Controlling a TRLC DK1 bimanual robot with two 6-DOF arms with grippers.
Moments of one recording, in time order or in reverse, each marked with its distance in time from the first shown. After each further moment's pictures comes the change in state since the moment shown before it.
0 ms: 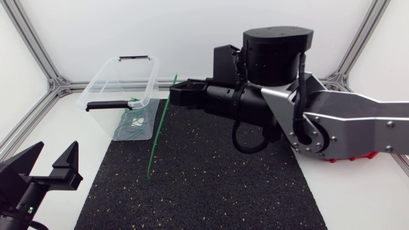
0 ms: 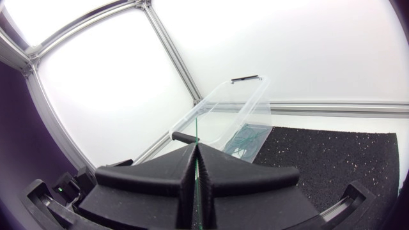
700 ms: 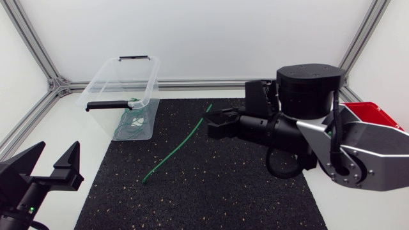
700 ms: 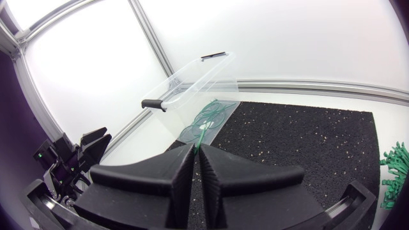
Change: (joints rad) left arm -0.014 0.000 0.000 0.000 0.000 0.000; right arm -0.092 -0.174 -0.245 -0.056 -0.003 -0.091
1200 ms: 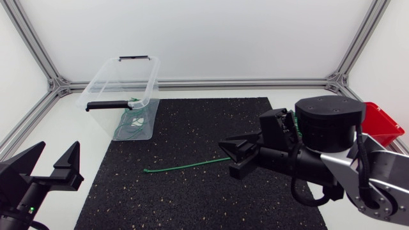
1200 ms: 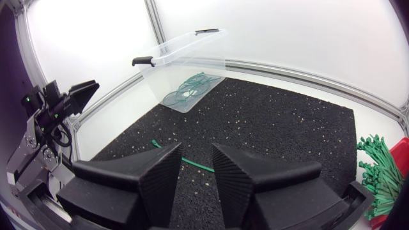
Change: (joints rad) left arm 0.000 0.000 0.000 0.000 0.000 0.000; right arm -0.008 -0.179 -0.172 -0.139 0.033 -0.191
